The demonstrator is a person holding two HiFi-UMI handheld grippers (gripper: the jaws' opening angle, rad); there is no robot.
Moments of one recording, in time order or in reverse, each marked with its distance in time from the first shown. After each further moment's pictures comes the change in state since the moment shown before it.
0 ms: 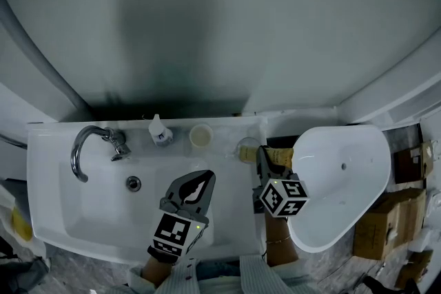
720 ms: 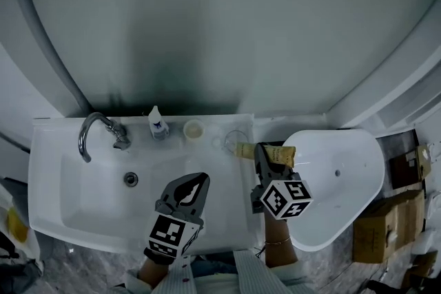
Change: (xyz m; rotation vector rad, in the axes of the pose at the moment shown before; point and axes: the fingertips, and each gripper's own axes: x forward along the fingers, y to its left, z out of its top) left arm -0.044 -0.050 0.013 0.047 -0.064 0.020; right arm -0.075 0.023 0.052 -0.017 -0.168 0.101
